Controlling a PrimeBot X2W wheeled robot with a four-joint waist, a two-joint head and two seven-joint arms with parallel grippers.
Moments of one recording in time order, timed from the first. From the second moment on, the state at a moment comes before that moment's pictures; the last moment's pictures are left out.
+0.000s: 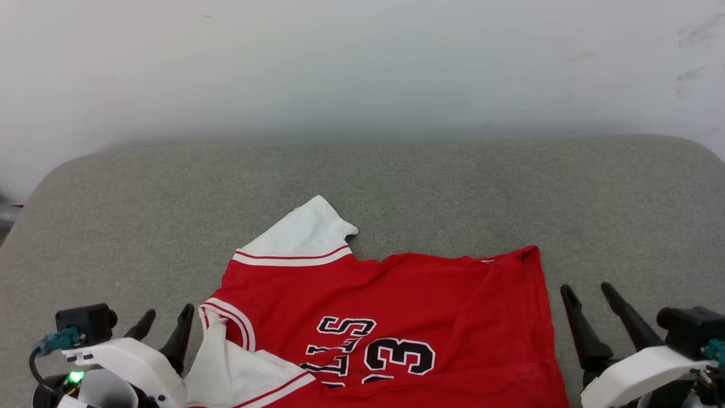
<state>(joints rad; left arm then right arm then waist) -0.07 0.59 -0.38 0.16 -0.93 0.13 0.01 0.08 -0.12 -0.01 -0.03 0.34 0.13 0.10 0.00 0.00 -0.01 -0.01</state>
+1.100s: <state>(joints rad) -0.82 0.66 -0.53 0.45 -0.95 -0.11 0.54 -0.19 -0.06 -0.01 -0.20 0.24 0.13 0.08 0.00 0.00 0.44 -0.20</state>
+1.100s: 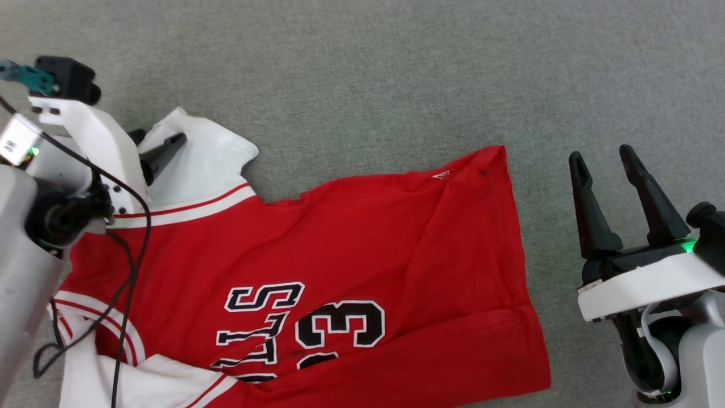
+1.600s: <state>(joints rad) -0.88 0.71 -0.55 0.47 -1.03 -0.08 0.77 -0.20 -0.05 -0.04 -0.09 0.35 0.13 0.09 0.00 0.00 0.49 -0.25</state>
